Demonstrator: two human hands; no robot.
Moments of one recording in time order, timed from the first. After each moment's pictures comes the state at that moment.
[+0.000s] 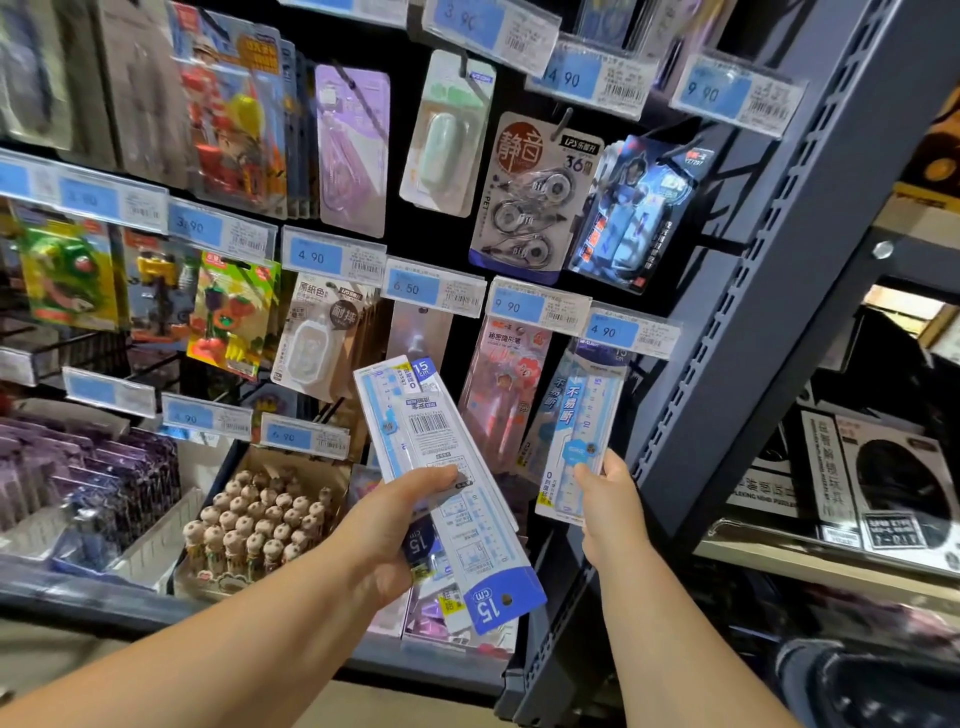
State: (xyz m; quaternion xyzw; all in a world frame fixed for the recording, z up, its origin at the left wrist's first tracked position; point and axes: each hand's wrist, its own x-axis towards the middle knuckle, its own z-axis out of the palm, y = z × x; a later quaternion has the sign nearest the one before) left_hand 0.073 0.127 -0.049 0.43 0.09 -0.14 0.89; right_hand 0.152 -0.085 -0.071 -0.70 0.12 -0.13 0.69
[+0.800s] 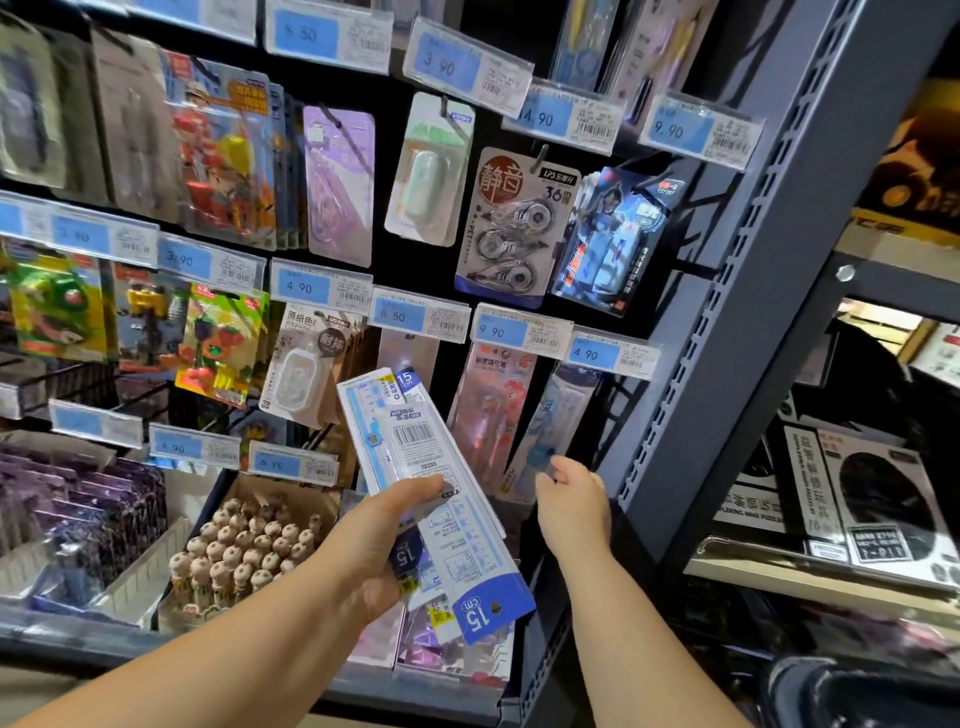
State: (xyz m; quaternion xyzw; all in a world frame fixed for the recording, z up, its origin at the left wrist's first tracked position) left_hand 0.079 0.129 -0.044 0.44 0.06 -0.12 0.89; right_hand 0.147 -0.061 -0.052 -0.89 0.14 -0.15 0.42
